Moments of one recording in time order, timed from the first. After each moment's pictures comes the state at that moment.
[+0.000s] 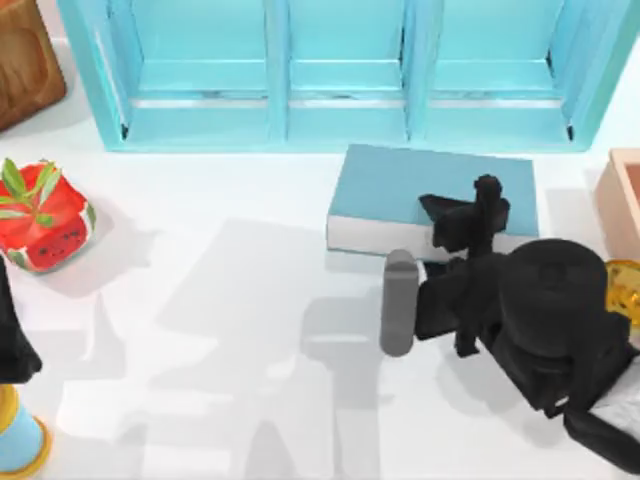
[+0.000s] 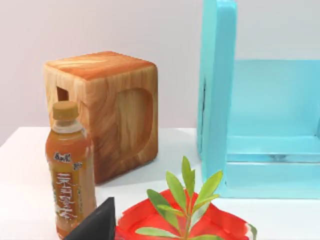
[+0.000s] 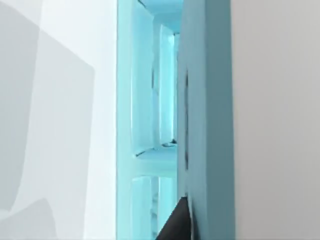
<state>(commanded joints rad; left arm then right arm) 0.00 0.00 0.00 0.00 0.00 0.00 0.75 1.66 0.48 0.91 0.39 -1.36</state>
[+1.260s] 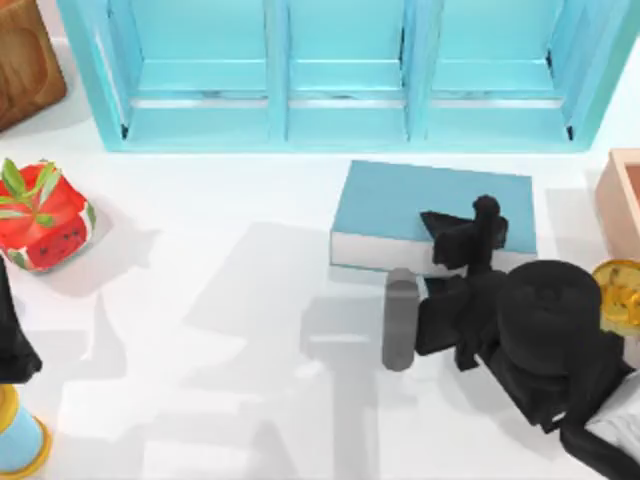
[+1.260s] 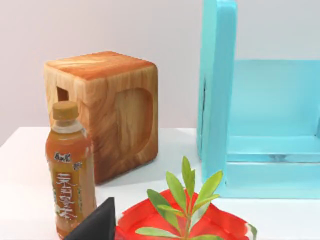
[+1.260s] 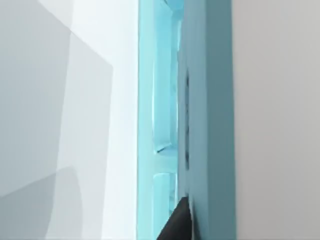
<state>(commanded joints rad) 0.00 0.00 0.00 0.00 0.00 0.00 0.76 1.75 0.45 1.02 0.40 -1.36</state>
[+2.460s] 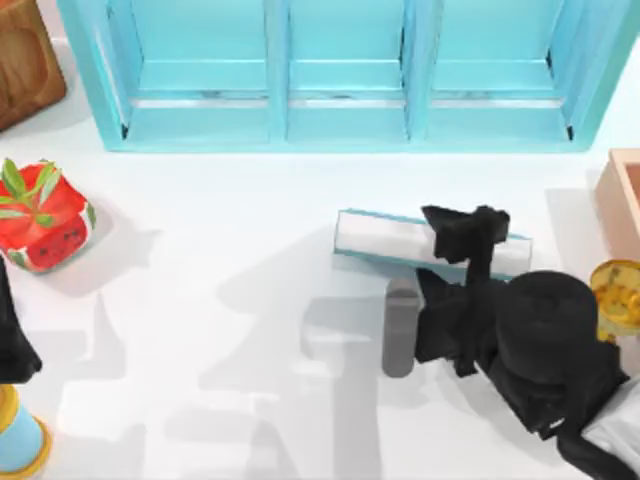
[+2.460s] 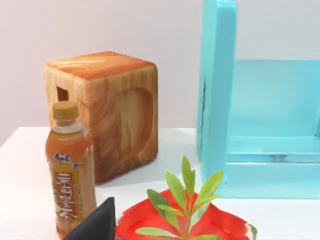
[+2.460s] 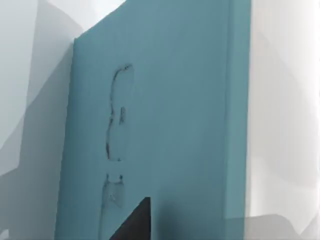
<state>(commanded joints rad) 0.00 0.00 0.00 0.00 0.00 0.00 0.76 1.80 0.44 1.08 0.40 -1.36</state>
